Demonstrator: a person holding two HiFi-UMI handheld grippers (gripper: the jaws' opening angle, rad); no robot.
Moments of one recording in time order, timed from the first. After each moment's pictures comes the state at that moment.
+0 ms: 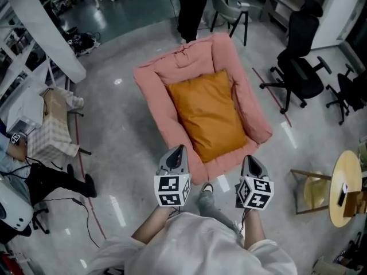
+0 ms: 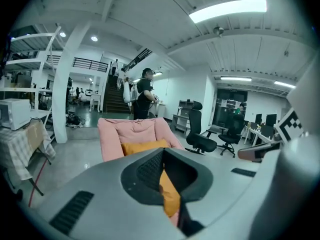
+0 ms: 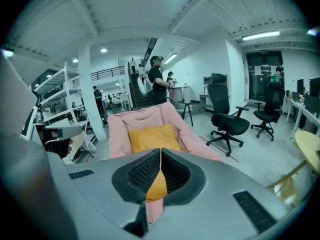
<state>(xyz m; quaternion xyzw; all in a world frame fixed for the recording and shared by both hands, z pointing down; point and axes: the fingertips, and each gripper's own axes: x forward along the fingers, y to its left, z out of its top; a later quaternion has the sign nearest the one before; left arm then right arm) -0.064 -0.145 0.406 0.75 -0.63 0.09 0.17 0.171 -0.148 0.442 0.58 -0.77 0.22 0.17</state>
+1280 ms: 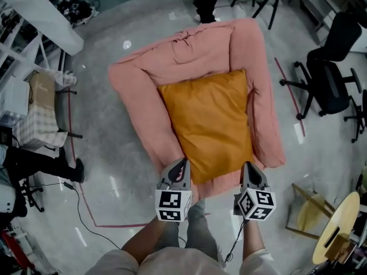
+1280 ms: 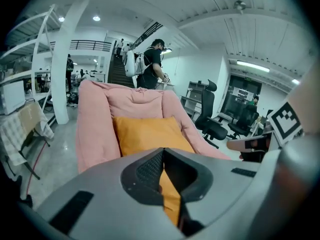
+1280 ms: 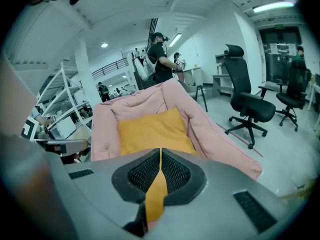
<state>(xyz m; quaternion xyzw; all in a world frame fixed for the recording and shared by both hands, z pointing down) -0.055 -0.289 0.554 0.71 -0.63 0.15 0.26 0.148 -0.329 0.575 0.50 -0.79 0.29 0.19</state>
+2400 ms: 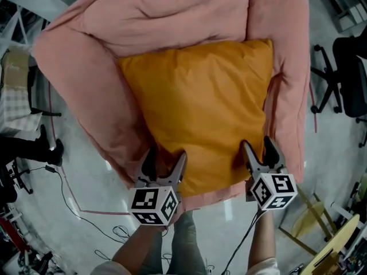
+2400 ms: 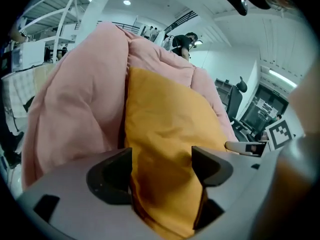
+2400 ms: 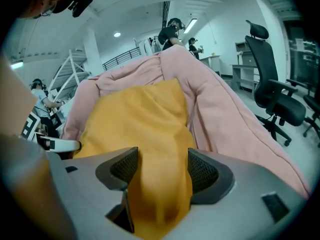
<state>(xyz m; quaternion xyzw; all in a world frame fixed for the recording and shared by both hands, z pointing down) -0.073 -0.352 0.730 0.62 -0.68 0.11 0.37 0.146 -0.457 0.744 0.41 -0.83 0.27 0.25</state>
